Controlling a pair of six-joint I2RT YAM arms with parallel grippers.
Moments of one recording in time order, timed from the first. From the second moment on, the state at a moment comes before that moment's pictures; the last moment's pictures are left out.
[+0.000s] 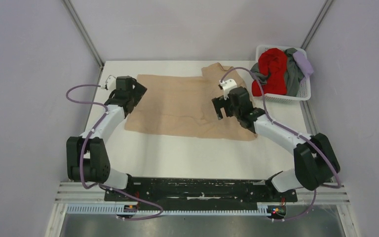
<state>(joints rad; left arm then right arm) -0.08 1.46 1.04 -0.28 -0.31 -0.97 0.51 1.50 0.97 -0.07 0.21 -0.08</state>
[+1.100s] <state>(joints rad) -0.10 1.07 0.40 -0.16 0.13 -0.92 0.52 0.93 0.25 -0.03 0.01 0.19</state>
